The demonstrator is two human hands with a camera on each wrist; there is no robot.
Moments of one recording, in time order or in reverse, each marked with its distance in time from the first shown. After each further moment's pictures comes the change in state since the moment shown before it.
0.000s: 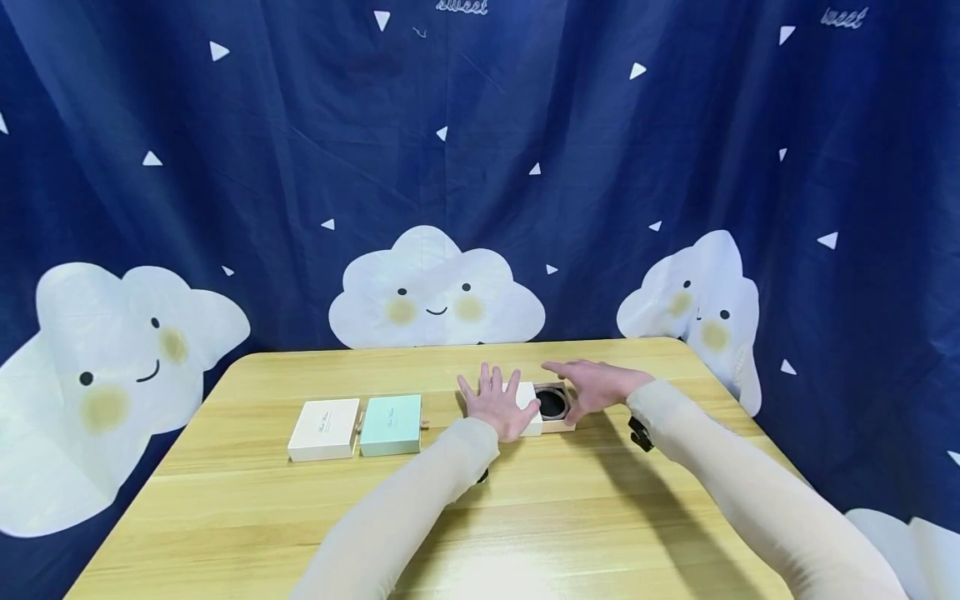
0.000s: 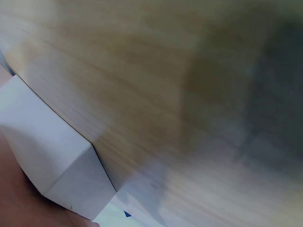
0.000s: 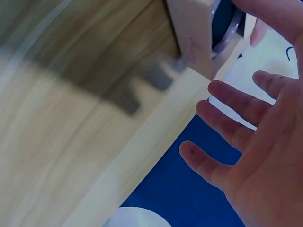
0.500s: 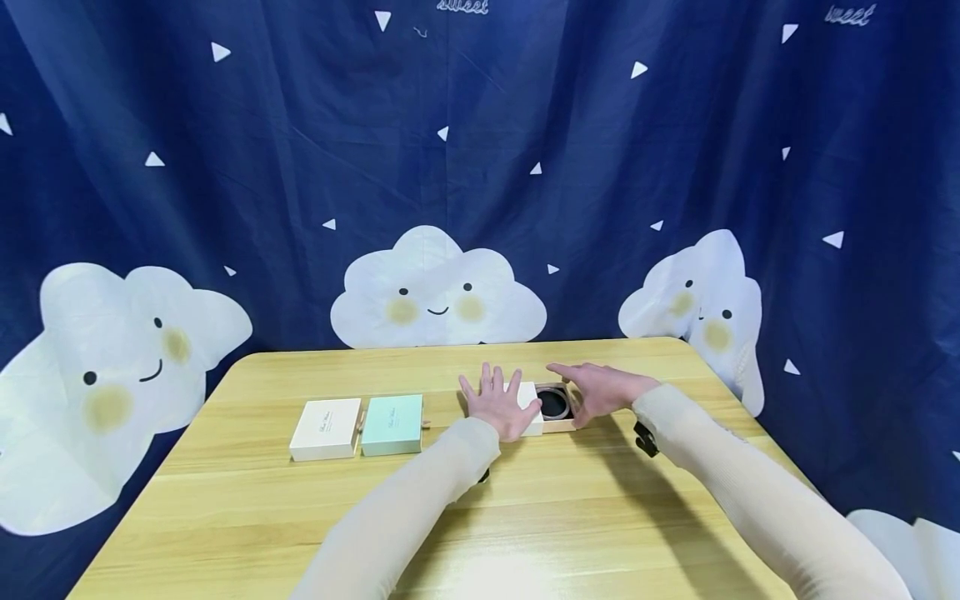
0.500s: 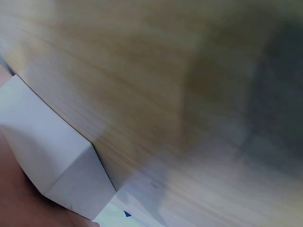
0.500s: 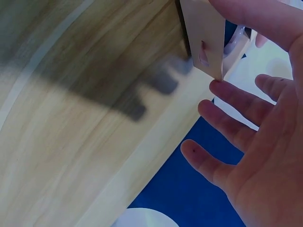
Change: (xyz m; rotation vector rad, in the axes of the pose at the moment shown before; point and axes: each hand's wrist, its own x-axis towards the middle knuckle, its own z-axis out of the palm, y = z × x) left_hand 0.005 0.000 0.004 0.000 -0.011 0.002; right_hand -0.003 0.008 0.009 0.016 0.021 -0.021
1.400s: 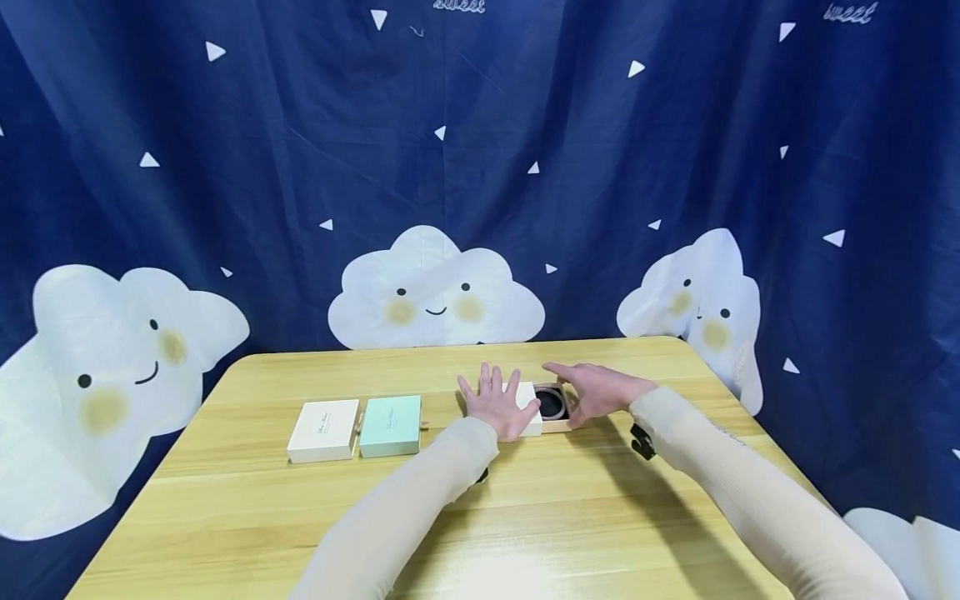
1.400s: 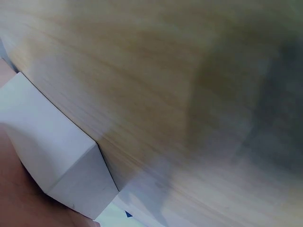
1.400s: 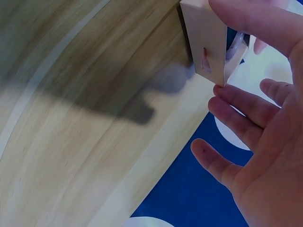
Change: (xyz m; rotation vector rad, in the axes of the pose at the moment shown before) left_hand 0.000 -0.001 -0.002 -0.010 -0.007 0.011; right_hand 0.004 -0.002 0.004 0.030 0.035 -0.019
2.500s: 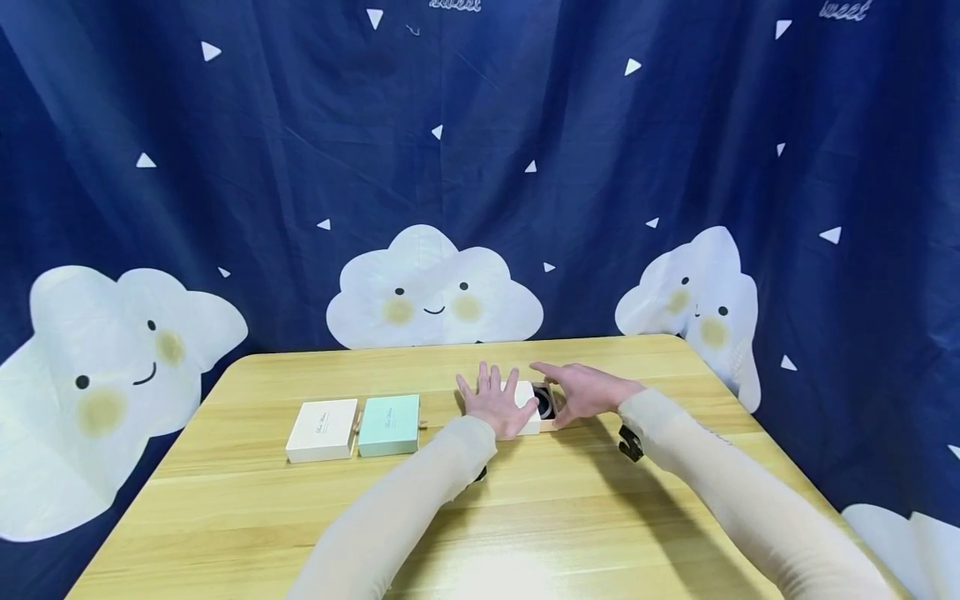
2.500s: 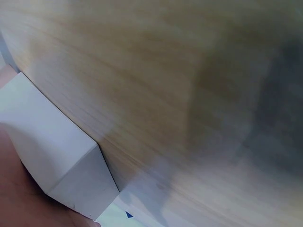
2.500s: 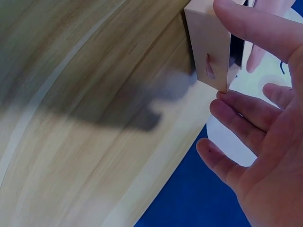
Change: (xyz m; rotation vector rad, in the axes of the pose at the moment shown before) left_hand 0.001 0.001 -0.002 0.008 -0.012 -0.004; right_hand 0.007 -0.011 0.006 0.077 0.013 -0.019
